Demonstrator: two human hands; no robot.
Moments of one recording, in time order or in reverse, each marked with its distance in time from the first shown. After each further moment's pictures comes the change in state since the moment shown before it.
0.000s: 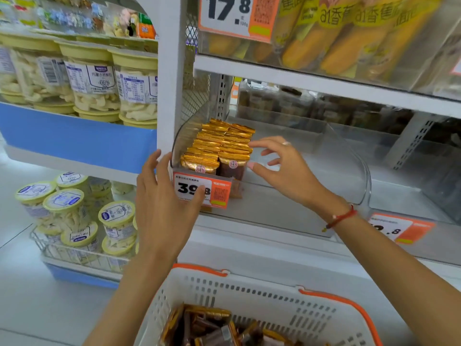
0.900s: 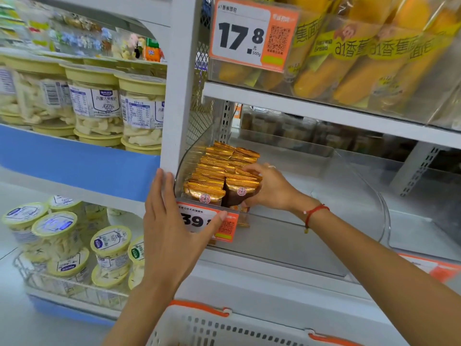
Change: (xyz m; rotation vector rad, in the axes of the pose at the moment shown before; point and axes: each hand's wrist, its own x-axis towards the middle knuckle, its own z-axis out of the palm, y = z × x) left_hand 0.014 -0.018 0.029 -0.036 -0.014 0.028; right_hand 0.064 0.027 0.032 -0.170 -0.273 0.198
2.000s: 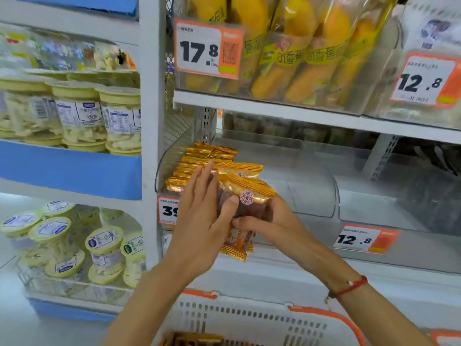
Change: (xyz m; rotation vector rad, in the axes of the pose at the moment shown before) left_hand -0.018 0.083 -0.014 -0.217 -0.346 0.176; right_hand -0.153 -0.037 -0.013 0.784 0.046 0.040
